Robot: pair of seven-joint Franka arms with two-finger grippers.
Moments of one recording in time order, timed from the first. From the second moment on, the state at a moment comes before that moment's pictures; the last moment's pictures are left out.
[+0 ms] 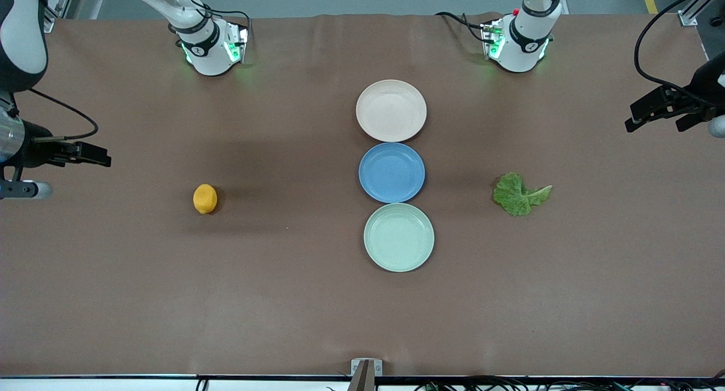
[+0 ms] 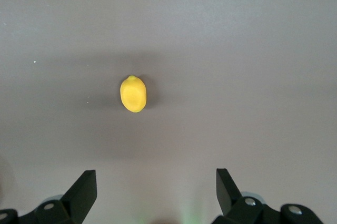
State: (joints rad) left arm 0.03 -0.01 -0.05 -1.52 -0.06 1.52 -0.04; right arm -0.01 0.13 -0.03 -1.56 0.00 1.52 -0.03
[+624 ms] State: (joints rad) left arm 0.03 -0.01 -0.05 -1.50 -0.06 1.52 -0.04; right arm -0.01 0.00 -0.02 -1.64 0.00 1.55 -0.03
